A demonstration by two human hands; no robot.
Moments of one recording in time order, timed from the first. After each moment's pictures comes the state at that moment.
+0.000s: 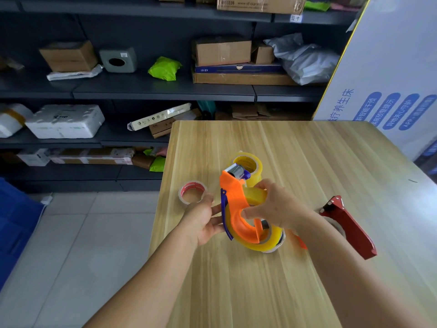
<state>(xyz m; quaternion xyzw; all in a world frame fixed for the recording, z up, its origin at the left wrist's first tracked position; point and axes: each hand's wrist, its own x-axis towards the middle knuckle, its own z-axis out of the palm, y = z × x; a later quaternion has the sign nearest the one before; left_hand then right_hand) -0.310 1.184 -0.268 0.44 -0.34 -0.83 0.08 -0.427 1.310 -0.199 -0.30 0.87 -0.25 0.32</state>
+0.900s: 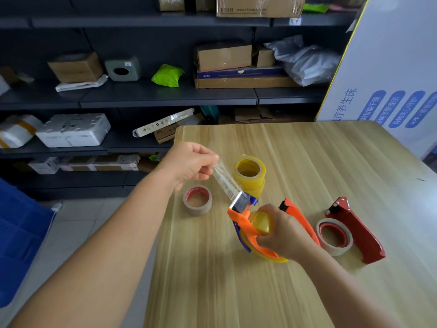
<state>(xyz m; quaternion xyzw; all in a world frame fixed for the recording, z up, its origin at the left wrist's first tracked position) -0.315 1.132 -0.149 0.35 -0.71 -0.60 0.13 -0.412 1.337 -0.242 -0.35 0.89 -0.18 0.23</state>
